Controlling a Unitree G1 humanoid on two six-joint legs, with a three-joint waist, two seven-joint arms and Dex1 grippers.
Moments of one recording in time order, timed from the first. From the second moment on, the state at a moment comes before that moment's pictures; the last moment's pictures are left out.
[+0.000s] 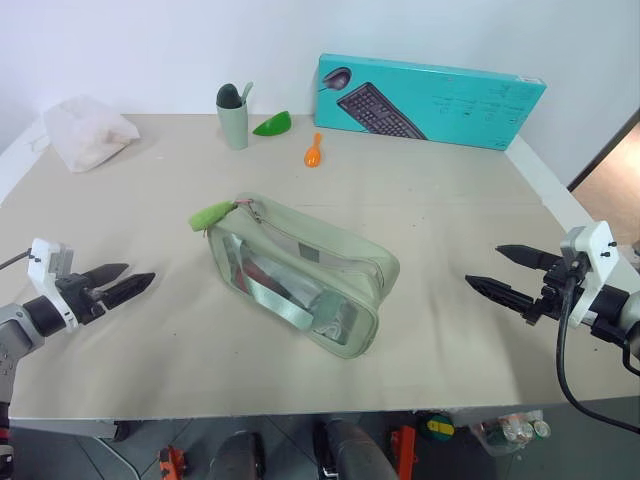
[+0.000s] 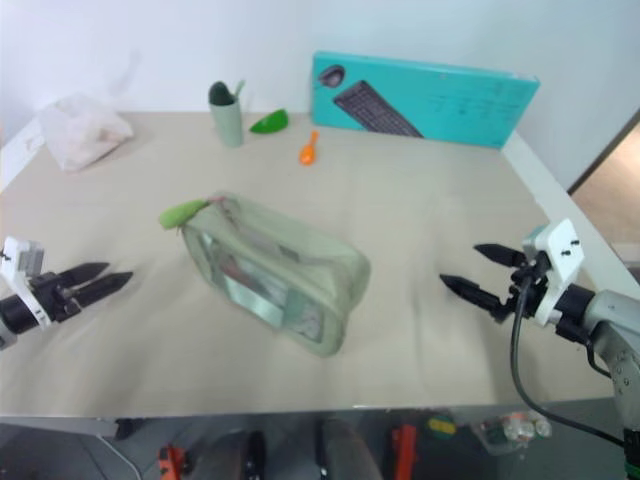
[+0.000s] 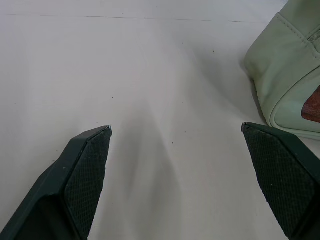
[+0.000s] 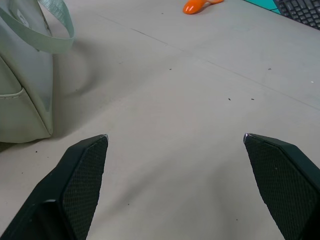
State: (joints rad) left arm -0.18 0.80 0.43 0.26 -0.62 0.53 -1.00; right arm -0.05 -0.90 -0.44 -0.20 0.58 0.54 0.93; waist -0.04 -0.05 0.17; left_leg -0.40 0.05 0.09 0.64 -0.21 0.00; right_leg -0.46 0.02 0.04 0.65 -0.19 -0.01
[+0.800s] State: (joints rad) left arm -0.36 0.84 0.44 -0.15 -1.02 0.73 -1.21; right arm -0.35 -0.98 -0.24 -0.45 0.73 0.62 1.05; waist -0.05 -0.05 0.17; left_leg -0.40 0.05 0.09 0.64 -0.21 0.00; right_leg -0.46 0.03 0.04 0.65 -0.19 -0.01
